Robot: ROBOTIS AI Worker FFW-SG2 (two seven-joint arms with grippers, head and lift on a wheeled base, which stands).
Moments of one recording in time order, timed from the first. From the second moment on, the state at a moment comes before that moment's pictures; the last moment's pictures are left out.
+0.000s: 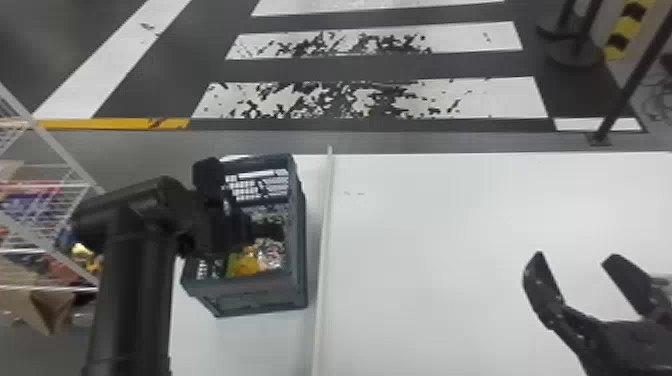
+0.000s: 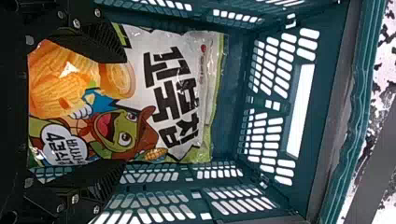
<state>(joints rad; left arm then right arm) -0.25 0.15 0.23 -1.50 0.26 1.39 0.00 0.75 -0.01 0.00 -2.09 -0.19 -0.09 0.16</state>
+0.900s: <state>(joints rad) -0.32 0.15 0.22 -1.35 0.20 1.35 -0.03 0.75 -0.04 -0.01 -2.09 -0.21 -0.11 0.17</state>
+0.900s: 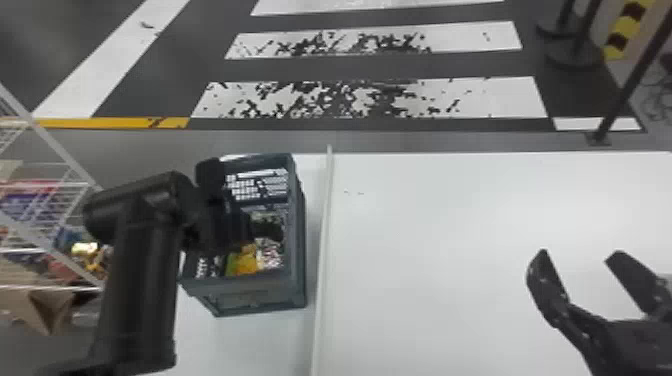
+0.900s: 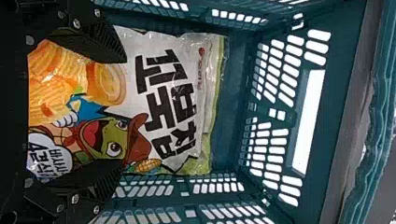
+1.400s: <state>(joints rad) -0.32 0.14 0.21 -1.30 0.18 1.28 -0.04 0.73 -0.05 0.00 -2.08 -0.22 -0.12 0.17</state>
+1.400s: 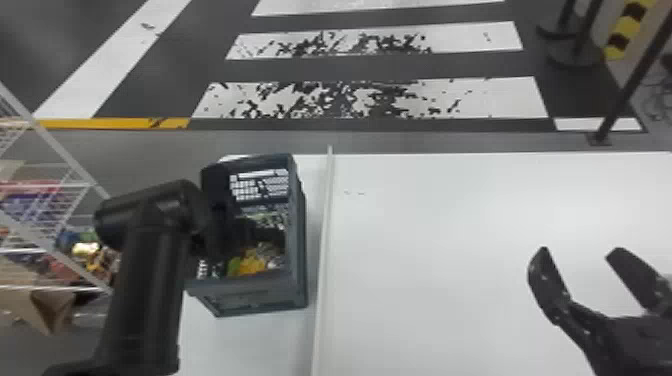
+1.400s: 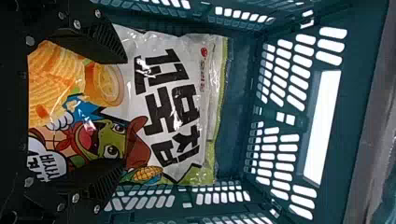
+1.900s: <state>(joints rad) -0.32 0.16 0.22 -1.20 0.16 1.22 -0.10 0.73 -0.06 0.00 -2.06 -0.24 -0.12 0.18</state>
